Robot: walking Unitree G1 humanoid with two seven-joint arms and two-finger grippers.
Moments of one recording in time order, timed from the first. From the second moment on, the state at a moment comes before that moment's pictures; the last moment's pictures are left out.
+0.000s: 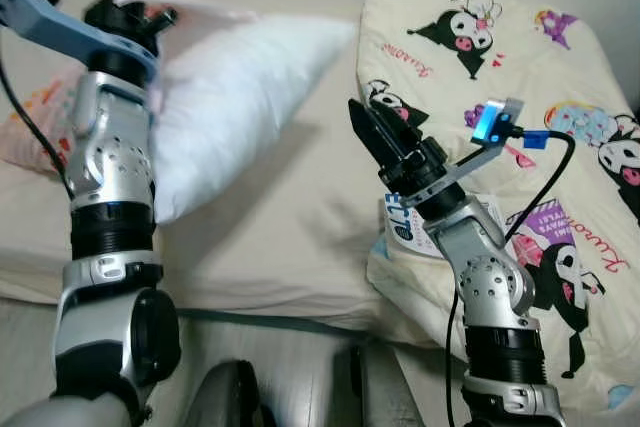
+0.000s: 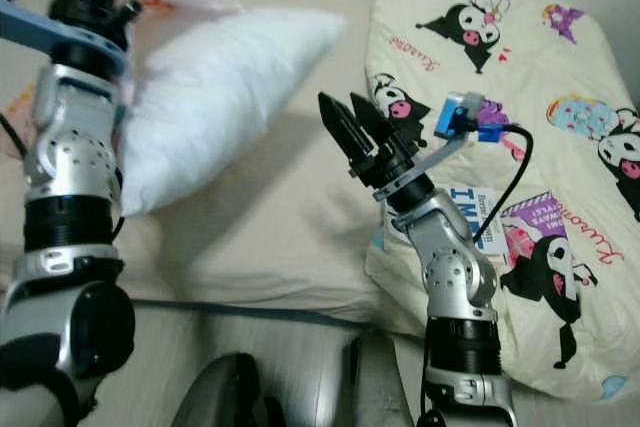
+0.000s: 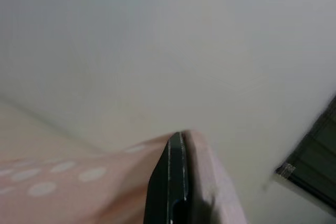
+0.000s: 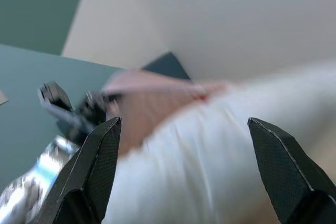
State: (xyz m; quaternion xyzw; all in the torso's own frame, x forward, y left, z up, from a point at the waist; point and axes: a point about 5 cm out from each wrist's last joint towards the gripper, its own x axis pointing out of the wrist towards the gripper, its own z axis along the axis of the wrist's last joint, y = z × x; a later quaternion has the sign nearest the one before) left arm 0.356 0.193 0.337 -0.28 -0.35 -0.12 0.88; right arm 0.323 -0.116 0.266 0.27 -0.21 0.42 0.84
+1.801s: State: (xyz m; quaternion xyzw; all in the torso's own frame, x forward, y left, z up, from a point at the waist) left arm 0.288 0.106 0.336 -0.26 -0.27 -0.42 0.83; right arm 0.372 0.003 0.230 0.11 -0.04 0.48 0.87
